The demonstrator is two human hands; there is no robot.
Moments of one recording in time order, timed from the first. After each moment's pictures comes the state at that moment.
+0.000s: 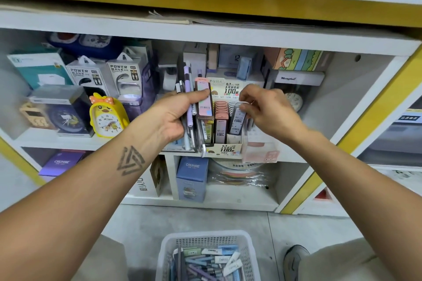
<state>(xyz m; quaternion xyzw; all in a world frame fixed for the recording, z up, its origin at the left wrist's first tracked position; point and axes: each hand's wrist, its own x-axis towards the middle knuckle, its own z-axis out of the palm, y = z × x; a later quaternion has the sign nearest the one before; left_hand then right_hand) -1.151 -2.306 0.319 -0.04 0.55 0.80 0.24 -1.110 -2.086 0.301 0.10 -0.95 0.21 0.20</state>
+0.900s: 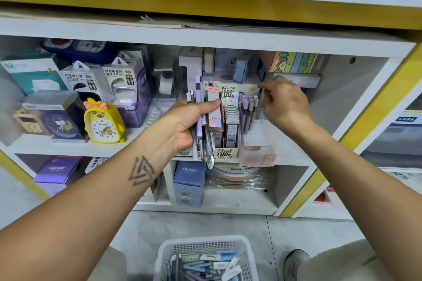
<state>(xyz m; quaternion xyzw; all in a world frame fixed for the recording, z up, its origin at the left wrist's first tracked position) -1.149 -2.281 0.306 -0.02 0.55 0.79 0.26 -1.122 -2.061 0.313 -0.07 -0.96 0.11 0.25</state>
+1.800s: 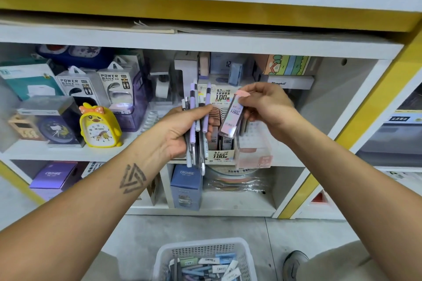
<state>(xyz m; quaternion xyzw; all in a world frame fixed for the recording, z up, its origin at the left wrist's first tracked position) -1.142 -2.287 0.304 0.00 0.56 0.78 0.29 -1.112 -2.087 0.323 -0.09 -0.75 0.65 0.10</state>
